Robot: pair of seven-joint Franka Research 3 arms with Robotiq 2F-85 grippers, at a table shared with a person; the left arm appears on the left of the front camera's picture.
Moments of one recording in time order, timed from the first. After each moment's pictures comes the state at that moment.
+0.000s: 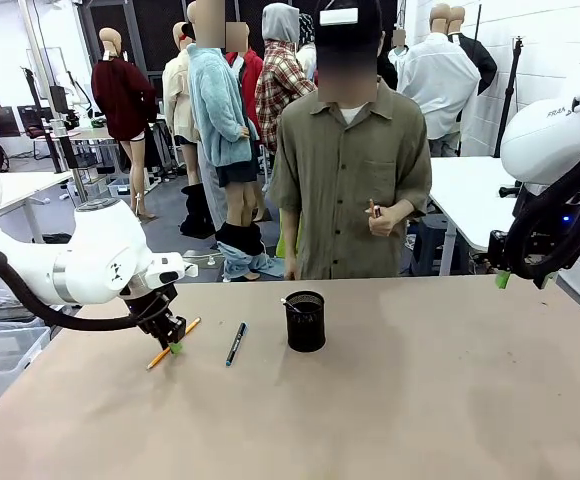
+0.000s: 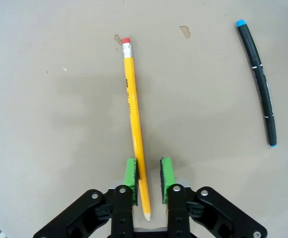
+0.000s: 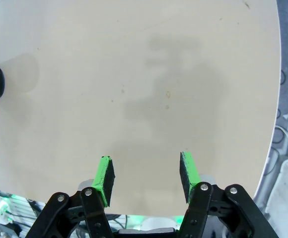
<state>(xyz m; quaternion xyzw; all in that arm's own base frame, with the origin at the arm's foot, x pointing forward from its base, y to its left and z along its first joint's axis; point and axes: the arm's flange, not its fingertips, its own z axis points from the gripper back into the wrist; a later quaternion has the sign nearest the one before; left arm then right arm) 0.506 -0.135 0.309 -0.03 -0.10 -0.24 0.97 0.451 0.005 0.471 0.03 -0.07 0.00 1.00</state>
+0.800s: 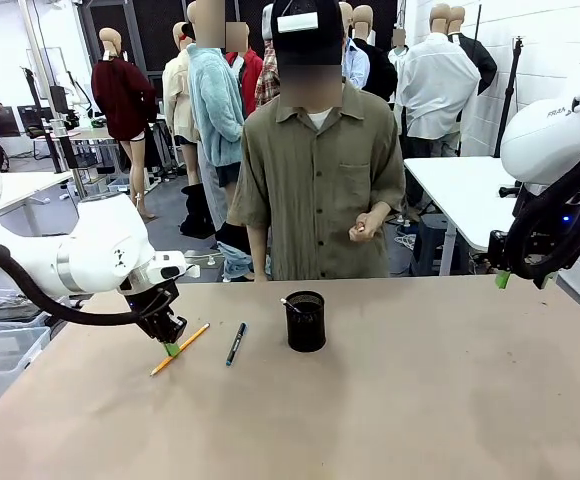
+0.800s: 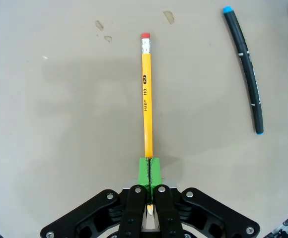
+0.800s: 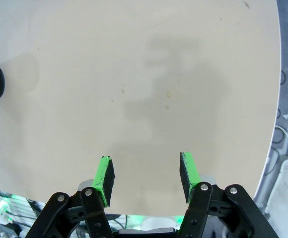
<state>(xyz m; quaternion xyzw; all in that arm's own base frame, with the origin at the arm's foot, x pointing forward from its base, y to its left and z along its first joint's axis) 0.507 -0.138 0.314 -0.06 -0.05 -0.24 0.97 0.451 0.005 0.471 0.03 -0.07 0.00 1.00</state>
